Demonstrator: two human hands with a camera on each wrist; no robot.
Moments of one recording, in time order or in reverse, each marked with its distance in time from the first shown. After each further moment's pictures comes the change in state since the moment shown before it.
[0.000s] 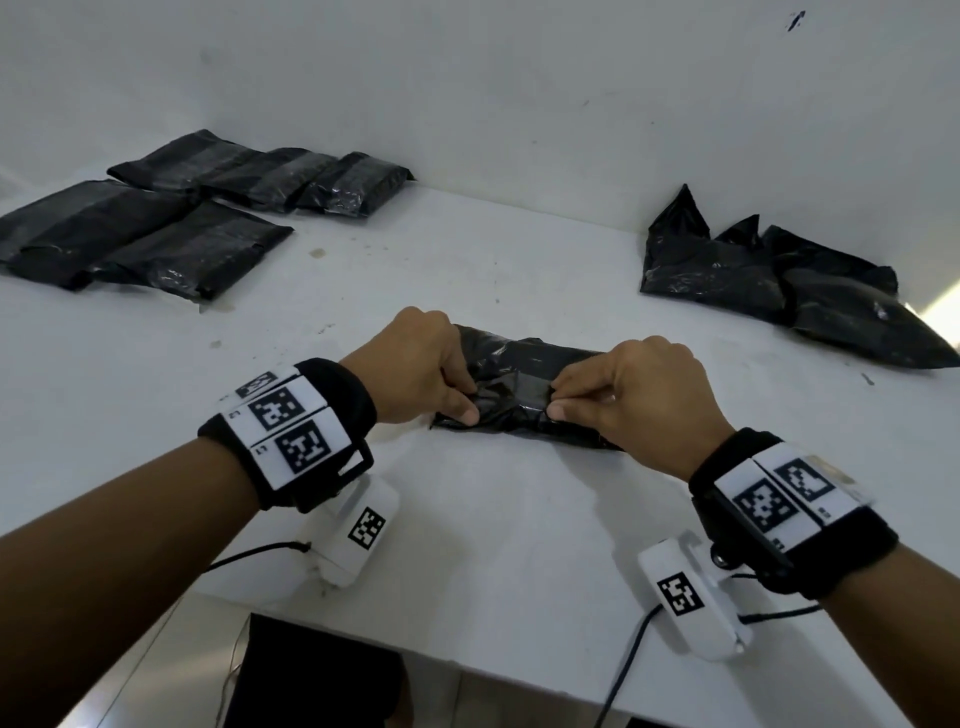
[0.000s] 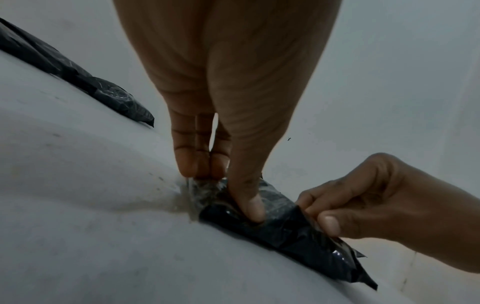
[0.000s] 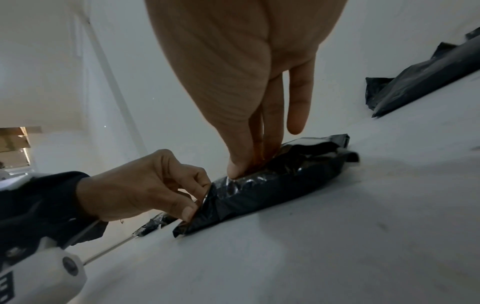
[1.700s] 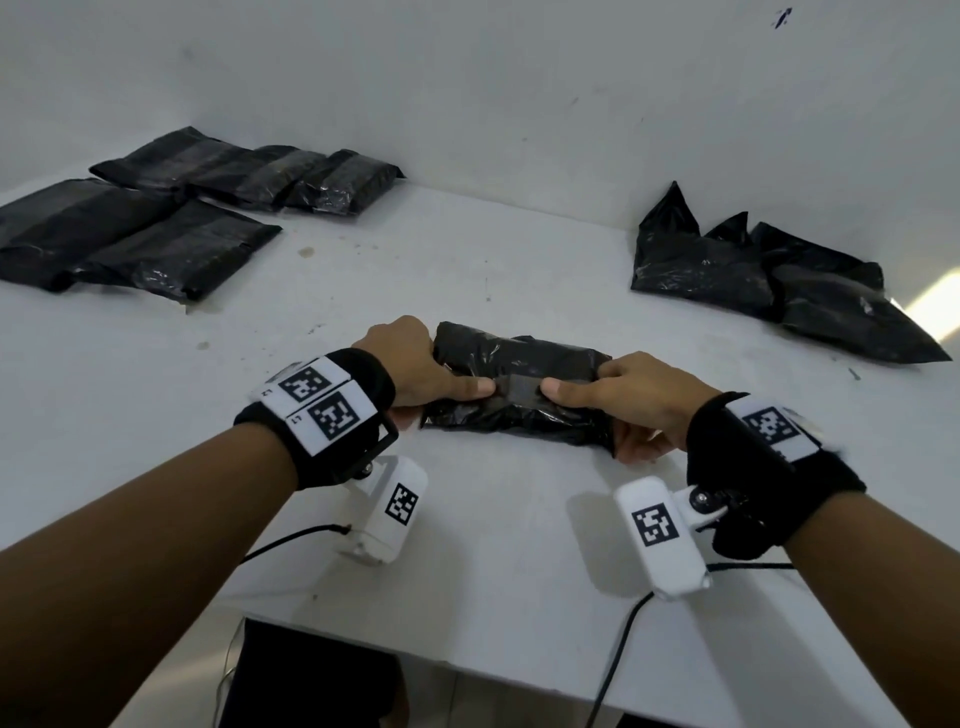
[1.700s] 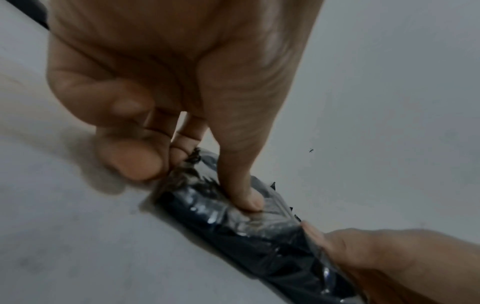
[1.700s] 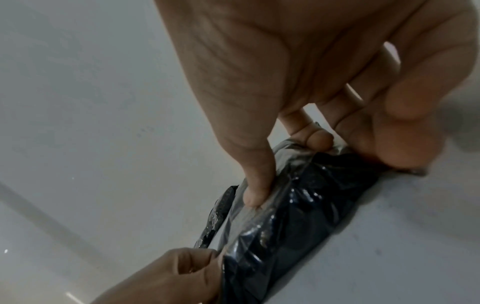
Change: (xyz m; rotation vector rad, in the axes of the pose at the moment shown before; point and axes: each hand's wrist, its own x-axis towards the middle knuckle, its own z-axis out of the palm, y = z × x) left_hand 0.016 0.007 0.007 0.021 -0.084 -0.499; right_hand 0.015 0.003 -0.009 0.359 -0.372 0.700
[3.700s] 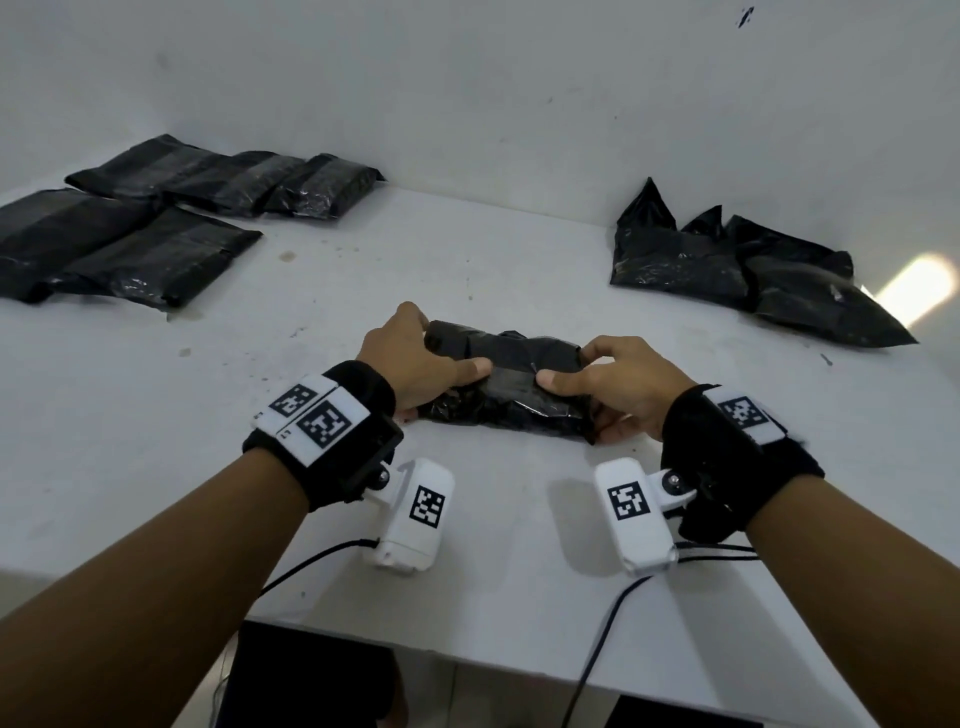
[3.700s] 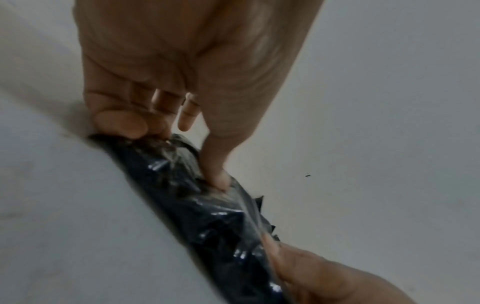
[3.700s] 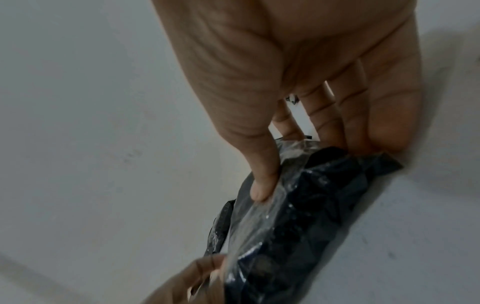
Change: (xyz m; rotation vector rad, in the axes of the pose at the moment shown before) left_hand -0.001 0.006 0.019 -0.413 0.138 -0.016; right_hand 0.010 0.013 0.003 0.347 0.101 -0.036
